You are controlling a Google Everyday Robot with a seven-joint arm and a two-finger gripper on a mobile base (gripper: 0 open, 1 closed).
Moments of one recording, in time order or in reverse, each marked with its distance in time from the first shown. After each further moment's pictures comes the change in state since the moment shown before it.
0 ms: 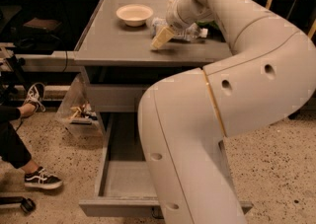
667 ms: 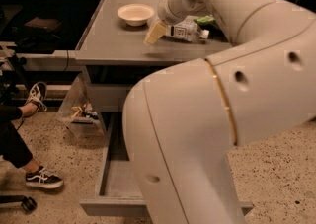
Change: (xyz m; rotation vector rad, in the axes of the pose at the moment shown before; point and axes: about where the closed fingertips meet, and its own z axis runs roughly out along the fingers) arm -0.042 0.001 -0.017 0.081 0.003 -0.090
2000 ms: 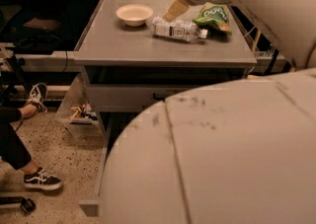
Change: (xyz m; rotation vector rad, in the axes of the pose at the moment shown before) arm -0.006 -0.060 -0.133 0.440 0.129 0.027
